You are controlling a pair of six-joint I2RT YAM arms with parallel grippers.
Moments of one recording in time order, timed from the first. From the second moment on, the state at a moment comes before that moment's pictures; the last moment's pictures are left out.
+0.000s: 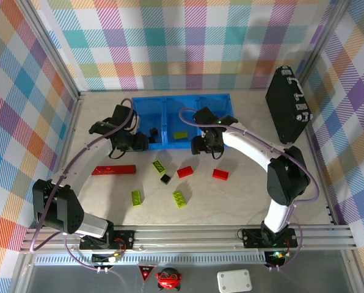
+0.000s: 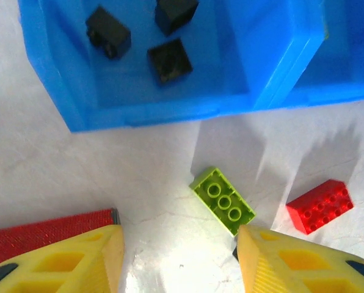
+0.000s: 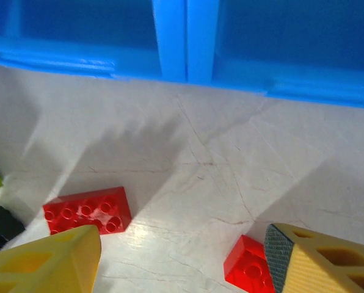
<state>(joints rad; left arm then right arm) -0.32 1.43 1.19 -0.89 0.05 -0.30 0.66 1.76 1.42 -0.91 0.04 0.47</state>
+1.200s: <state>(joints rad) -0.32 1.24 1.02 -0.84 -0.01 -0.16 0.66 1.62 0.98 -0.74 0.11 0.96</state>
